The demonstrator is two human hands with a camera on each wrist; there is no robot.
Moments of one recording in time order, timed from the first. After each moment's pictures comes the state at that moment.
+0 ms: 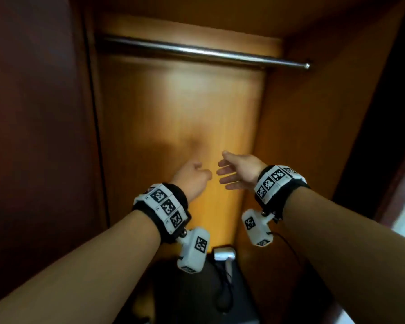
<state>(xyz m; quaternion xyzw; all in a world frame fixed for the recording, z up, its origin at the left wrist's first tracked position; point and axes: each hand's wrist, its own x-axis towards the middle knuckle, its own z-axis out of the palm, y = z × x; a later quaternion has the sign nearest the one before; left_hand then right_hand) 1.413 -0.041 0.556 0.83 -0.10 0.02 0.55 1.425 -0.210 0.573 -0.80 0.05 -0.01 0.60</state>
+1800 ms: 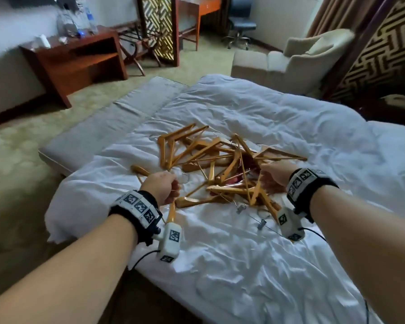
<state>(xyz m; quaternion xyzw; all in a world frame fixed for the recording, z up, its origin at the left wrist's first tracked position) 0.319 -0.352 0.246 0.42 -0.62 -0.66 0.01 0.127 -0.100 0.264 0.08 0.85 -0.42 0.32</state>
